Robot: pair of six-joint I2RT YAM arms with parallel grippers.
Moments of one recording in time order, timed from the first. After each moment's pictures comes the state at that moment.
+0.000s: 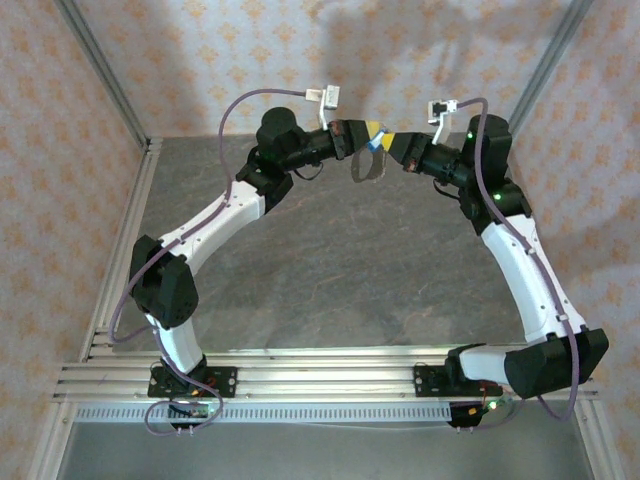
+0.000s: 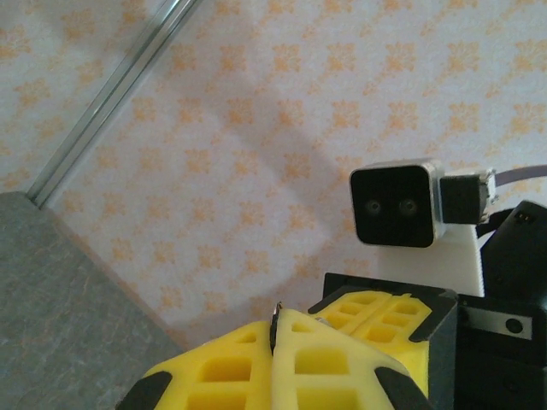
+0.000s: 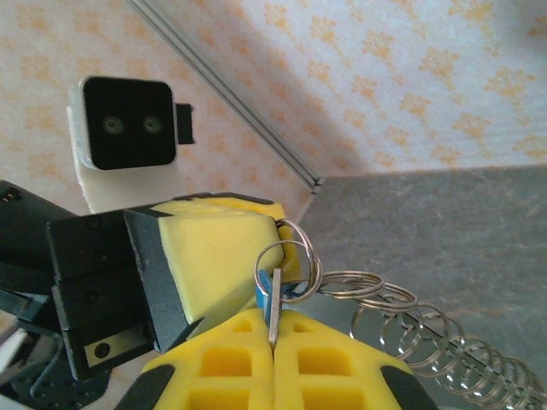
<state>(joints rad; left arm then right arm) -0.53 1.79 1.64 0.31 0.63 -0.83 0.21 1.28 1.40 -0.31 -0.69 0.57</state>
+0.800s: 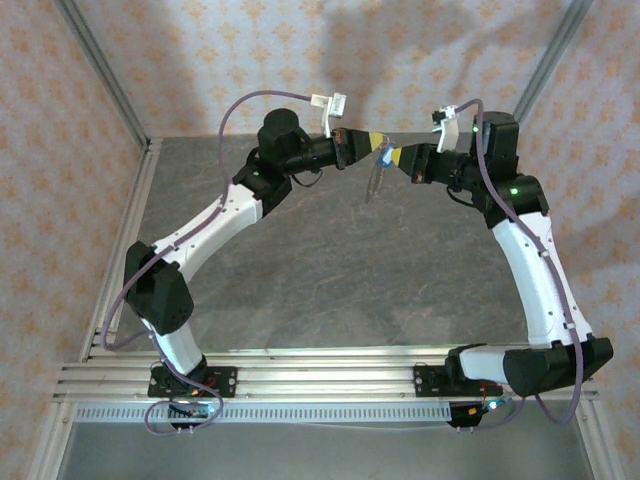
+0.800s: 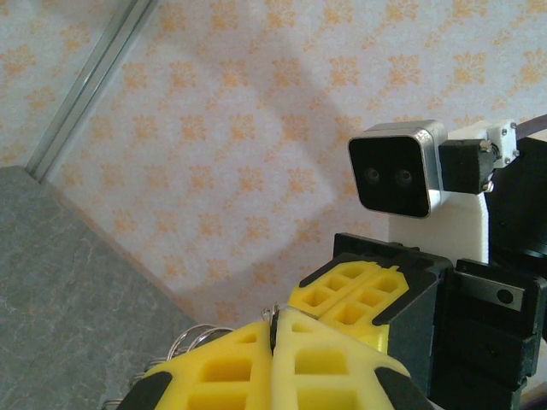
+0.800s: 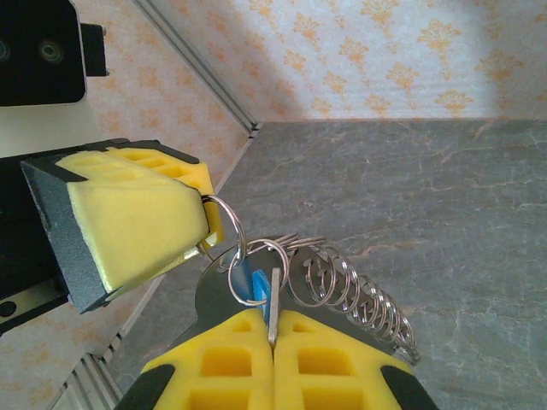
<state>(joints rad) -0.55 1.74 1.63 0.20 0.66 -0.75 0.18 1.28 1.55 -0.69 -0.64 0.31</state>
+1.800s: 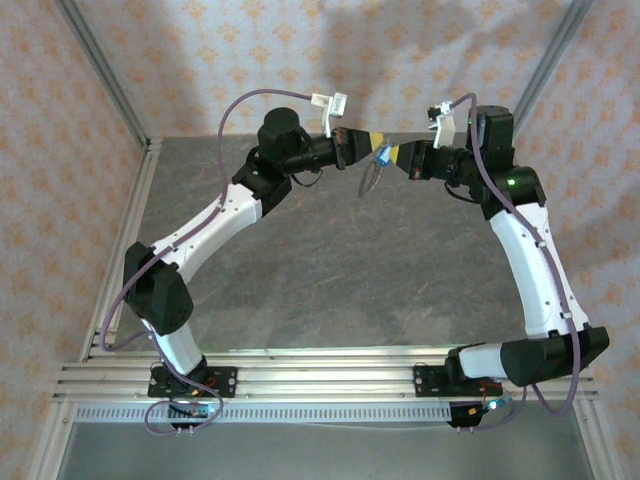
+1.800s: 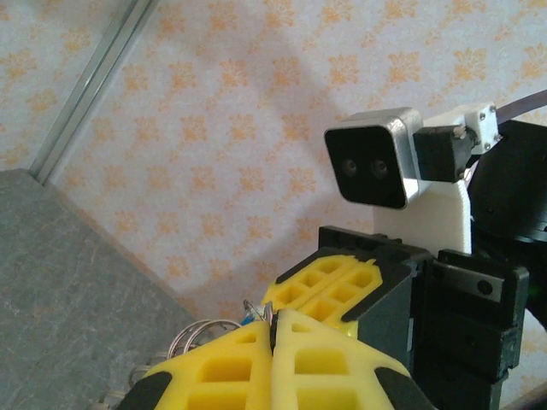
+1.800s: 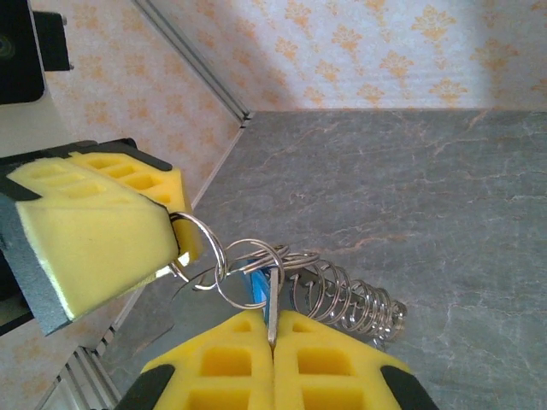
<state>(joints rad) -0.56 1.74 1.64 0.17 0.66 -0.73 0.18 1.33 1.61 -0.75 -0.62 0.28</state>
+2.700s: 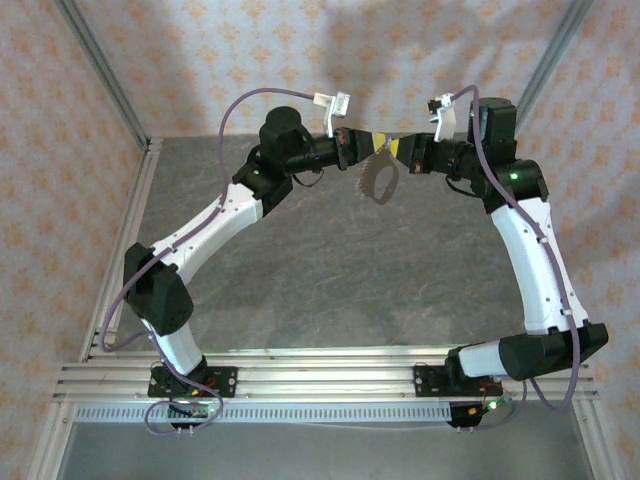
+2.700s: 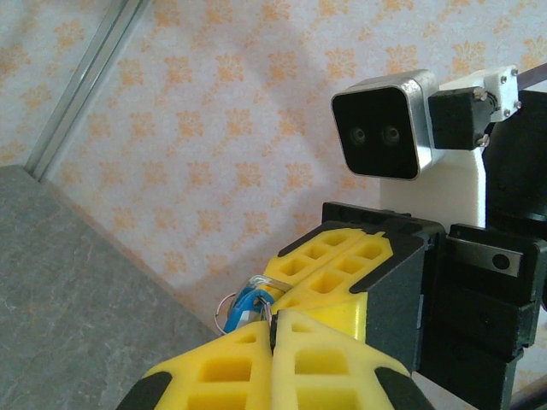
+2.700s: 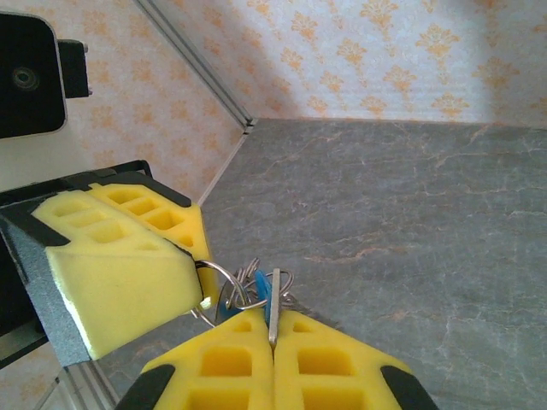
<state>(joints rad) -0.57 1.74 1.66 0.14 0.66 -0.72 0.20 1.37 1.69 -0.79 -0.62 0.27</state>
